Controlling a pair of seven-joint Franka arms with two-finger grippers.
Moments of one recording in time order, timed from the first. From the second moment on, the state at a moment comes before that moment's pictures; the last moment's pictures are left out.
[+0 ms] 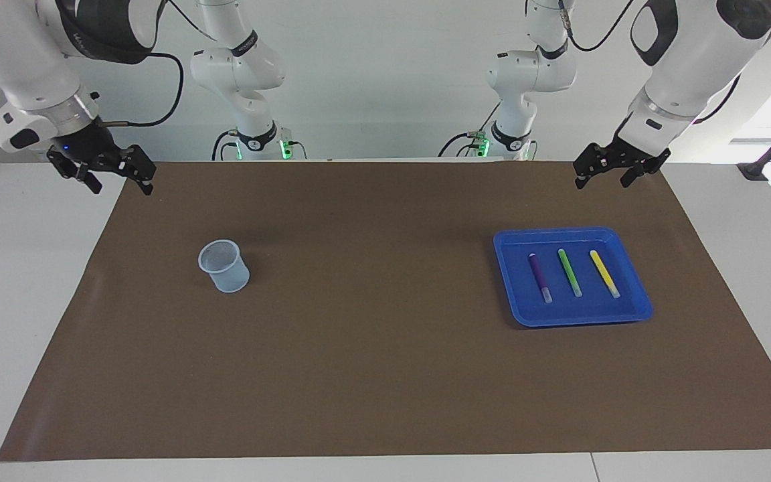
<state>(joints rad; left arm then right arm) -0.08 -0.05 0.01 -1.75 -0.04 1.61 -0.04 -0.01 -0.03 -0.15 -1.68 -0.01 1.62 -0.11</state>
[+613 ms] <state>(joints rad) 0.08 0.11 0.01 -2.03 -0.04 2.07 0.18 -0.01 -0.03 -0.15 -1.68 -0.01 1.62 -0.11</state>
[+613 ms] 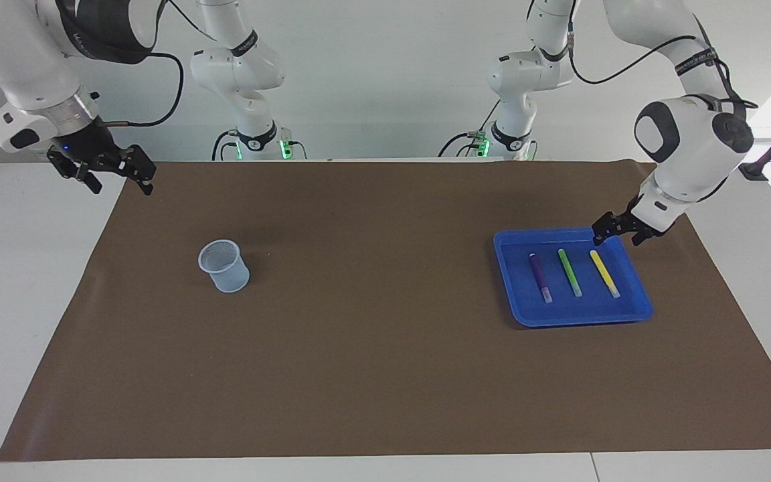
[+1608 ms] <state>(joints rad) 0.10 0.24 0.01 -2.04 -0.04 2.24 0.18 -0.01 -0.03 -0.15 -1.68 -0.01 1.62 -0.11</state>
